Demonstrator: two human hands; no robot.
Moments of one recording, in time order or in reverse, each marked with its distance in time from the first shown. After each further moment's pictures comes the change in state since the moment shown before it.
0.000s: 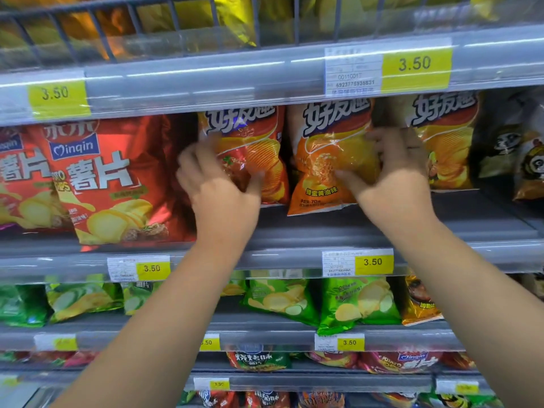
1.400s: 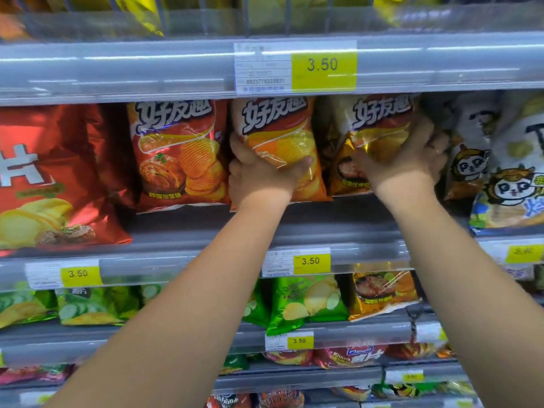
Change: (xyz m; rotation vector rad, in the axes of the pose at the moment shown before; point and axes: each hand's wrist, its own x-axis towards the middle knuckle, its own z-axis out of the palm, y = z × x) left_hand -0.004 0.102 0.088 -0.112 -0.465 -0.541; right_hand 0.030 0.053 -0.059 -0.197 0.001 0.537
